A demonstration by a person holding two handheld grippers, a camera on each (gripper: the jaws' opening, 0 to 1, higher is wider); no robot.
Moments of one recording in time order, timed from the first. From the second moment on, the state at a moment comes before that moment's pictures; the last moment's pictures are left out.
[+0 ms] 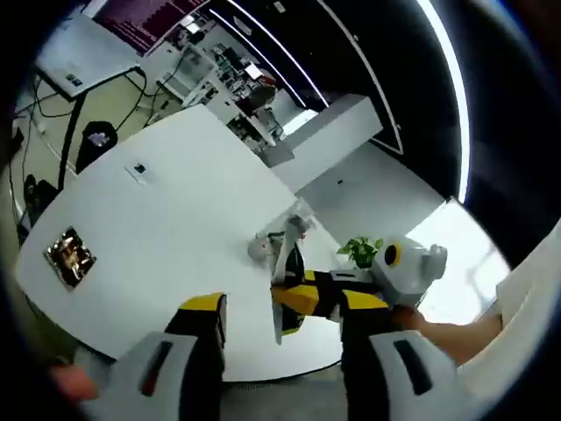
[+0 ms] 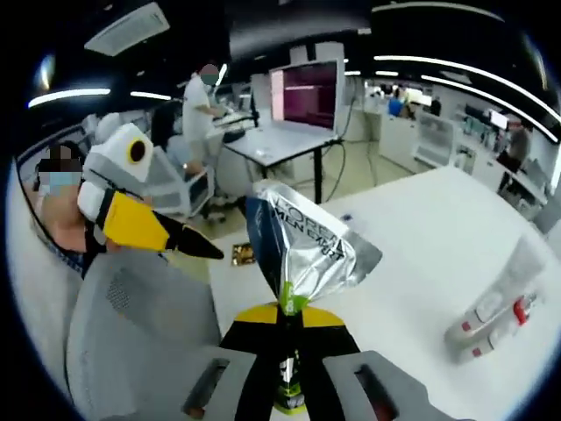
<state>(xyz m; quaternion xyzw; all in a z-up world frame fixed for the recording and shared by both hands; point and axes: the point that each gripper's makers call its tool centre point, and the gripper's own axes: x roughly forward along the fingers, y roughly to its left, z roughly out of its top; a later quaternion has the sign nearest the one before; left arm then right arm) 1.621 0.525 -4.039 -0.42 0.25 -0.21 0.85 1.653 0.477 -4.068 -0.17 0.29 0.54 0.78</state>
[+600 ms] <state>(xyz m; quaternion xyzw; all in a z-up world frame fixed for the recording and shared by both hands) 1.619 0.537 -4.012 -0.46 0.17 -0.24 0.83 1.578 0.527 -4.052 -0.23 0.24 0.62 0.71</state>
